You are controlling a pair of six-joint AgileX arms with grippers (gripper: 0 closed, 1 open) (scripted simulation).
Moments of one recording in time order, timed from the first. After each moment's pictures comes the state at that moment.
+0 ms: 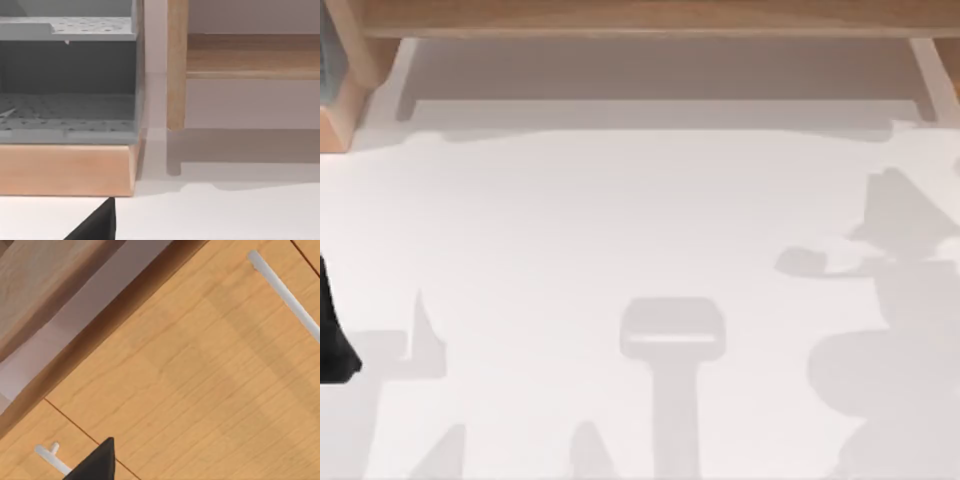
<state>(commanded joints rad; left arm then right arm) 0.00 0.00 0.00 0.00 0.00 0.00 -0.36 1.78 0.81 0.99 -0.36 -0.79</state>
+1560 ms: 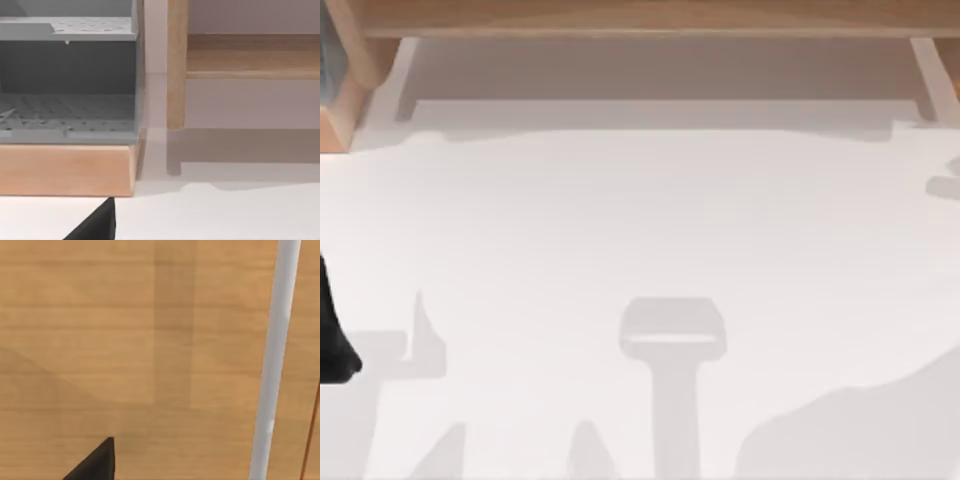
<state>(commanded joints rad) 0.00 0.00 0.00 0.00 0.00 0.00 -0.44 2.35 1.21 1.14 -0.40 -1.56</state>
